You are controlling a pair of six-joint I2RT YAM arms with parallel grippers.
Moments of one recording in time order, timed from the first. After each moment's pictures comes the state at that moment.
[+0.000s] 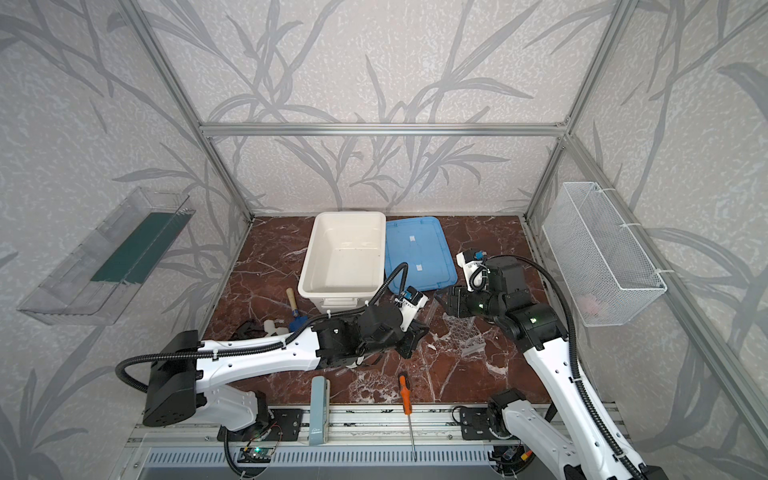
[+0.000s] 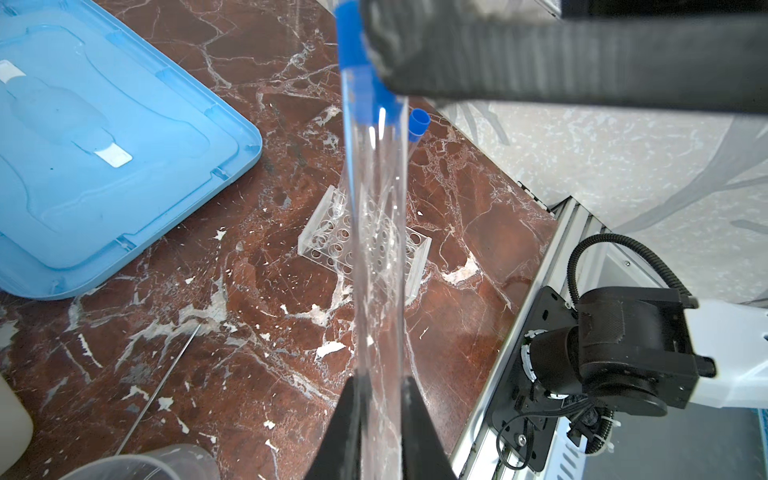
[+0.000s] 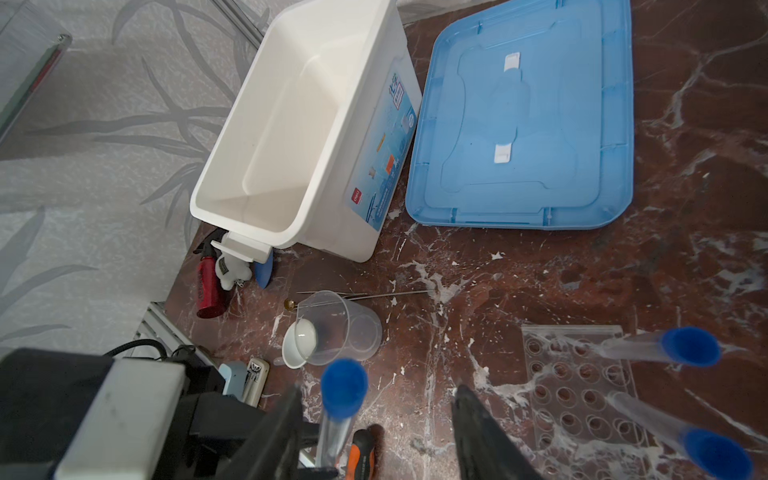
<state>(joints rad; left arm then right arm) -1.20 1.48 1.06 -0.13 -0.10 -0.44 0.30 0.90 1.01 -0.81 -0.43 0.31</state>
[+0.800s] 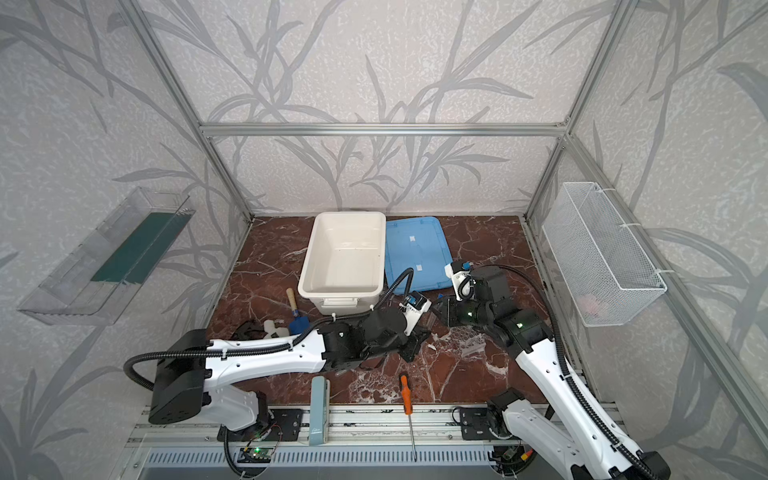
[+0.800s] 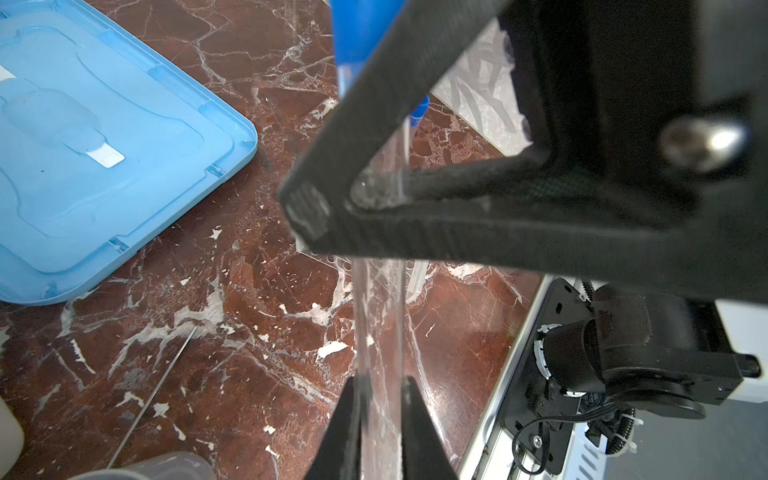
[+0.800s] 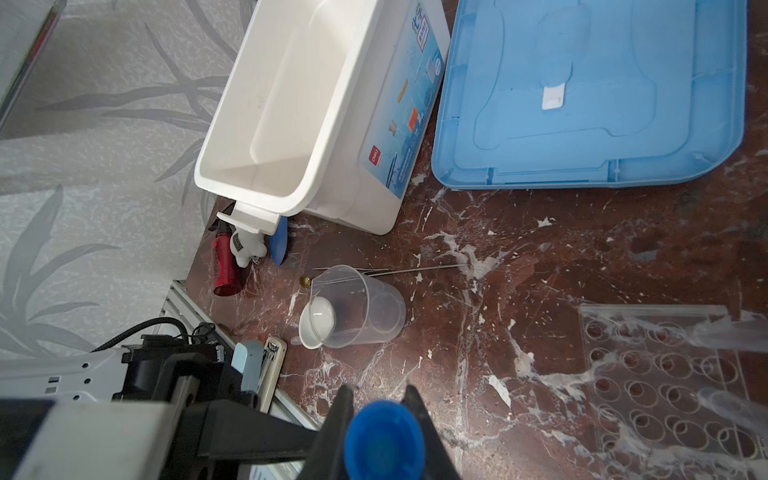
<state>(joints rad) -1.21 1.52 1.05 -0.11 -0.13 -0.42 0.40 0.88 0.89 -0.72 -0.43 0.41</state>
